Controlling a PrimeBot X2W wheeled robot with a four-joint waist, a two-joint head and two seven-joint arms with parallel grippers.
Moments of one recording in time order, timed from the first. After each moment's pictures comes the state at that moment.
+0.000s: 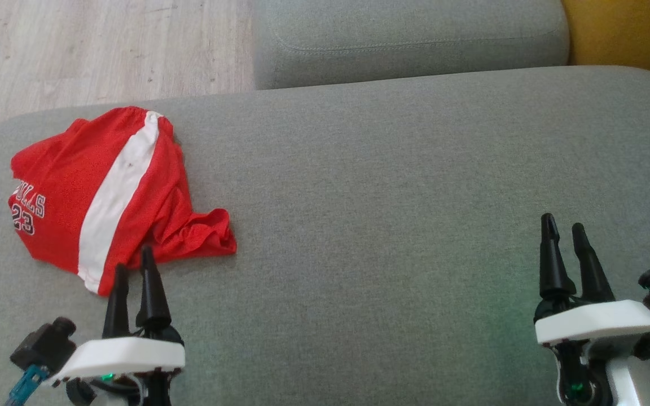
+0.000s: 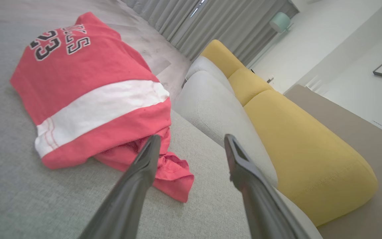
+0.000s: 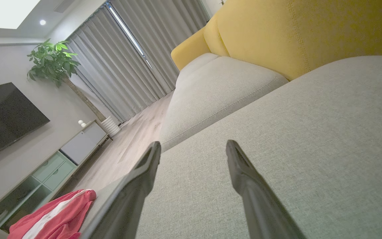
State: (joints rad) left arm 0.01 0.04 -0.07 0.14 -0.80 -0.08 -0.08; right arm -0.01 -0.04 0.00 0.15 0.61 0.13 -0.08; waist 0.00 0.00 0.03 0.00
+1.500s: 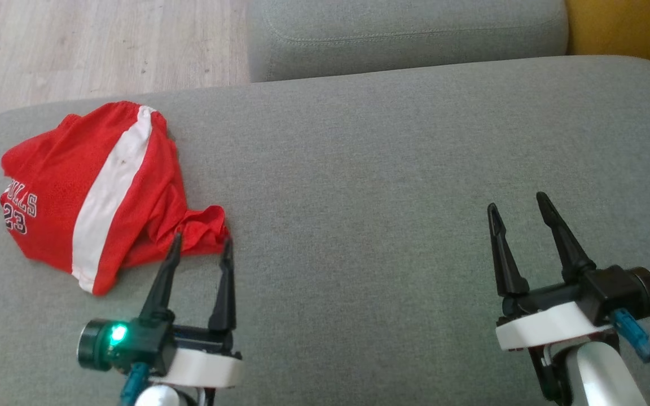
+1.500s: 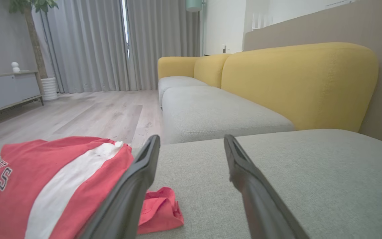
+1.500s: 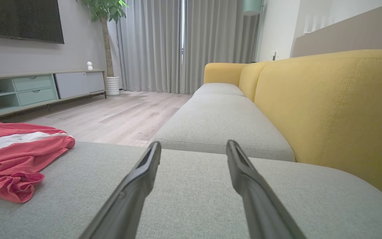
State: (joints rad) left arm -0.02 0.11 -0.28 0.08 -0.16 0.06 -0.21; right arm -0.03 -0.04 0.08 0.08 -0.01 0.13 -0.21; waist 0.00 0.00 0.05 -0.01
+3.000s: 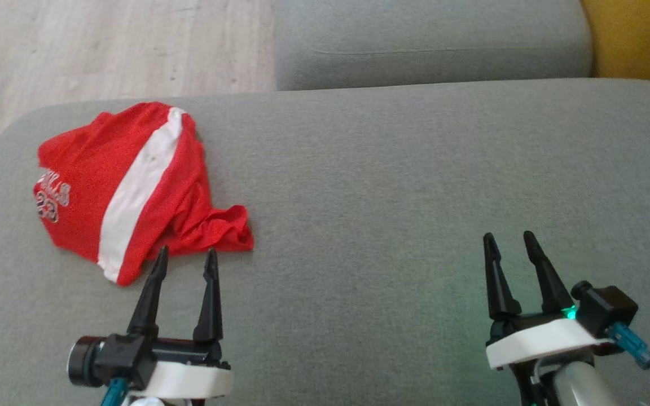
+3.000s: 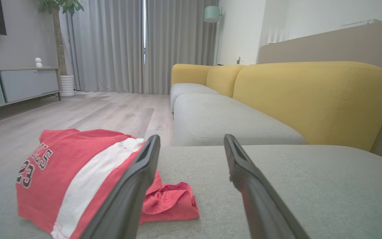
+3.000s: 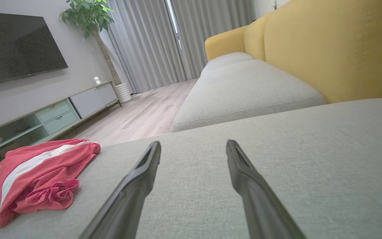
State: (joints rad) left arm 0.03 0.05 -0.19 0.09 -0.15 -0.03 -0.26; right arm -0.03 -0.04 0.13 0.27 0.29 0.13 -0.25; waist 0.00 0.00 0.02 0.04
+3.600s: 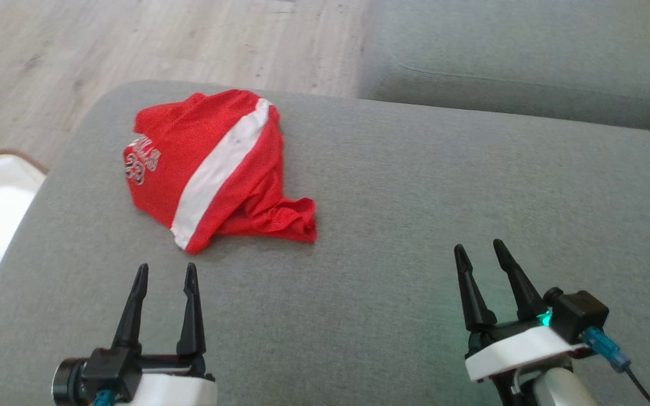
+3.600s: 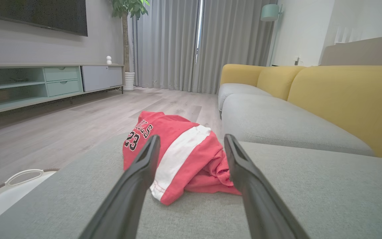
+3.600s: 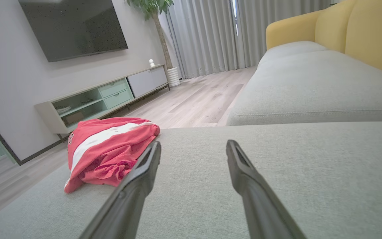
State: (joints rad) left arm 0.07 0.05 -0.13 0.12 -0.15 -0.02 -0.26; right arm -0.03 -0.04 0.22 0.28 0.28 0.13 -0.25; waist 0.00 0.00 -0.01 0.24
